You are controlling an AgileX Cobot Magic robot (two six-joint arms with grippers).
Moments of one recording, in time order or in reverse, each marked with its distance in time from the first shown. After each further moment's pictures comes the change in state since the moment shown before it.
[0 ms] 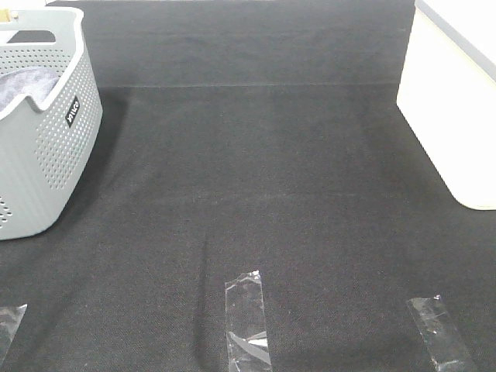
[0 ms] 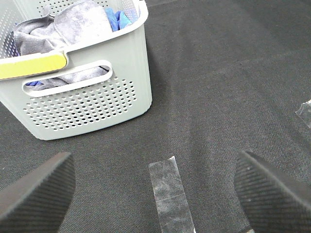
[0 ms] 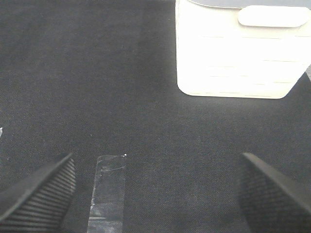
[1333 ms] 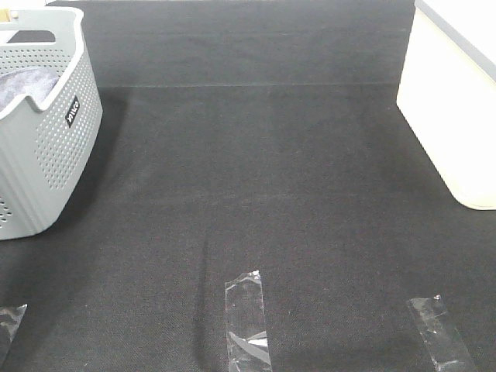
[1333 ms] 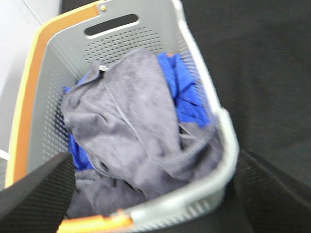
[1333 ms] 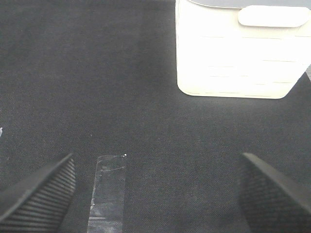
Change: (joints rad) left arm 0.000 1.005 -0.415 0.275 -0.471 -0.135; right arm 0.000 0.000 0.000 0.000 0.000 0.000
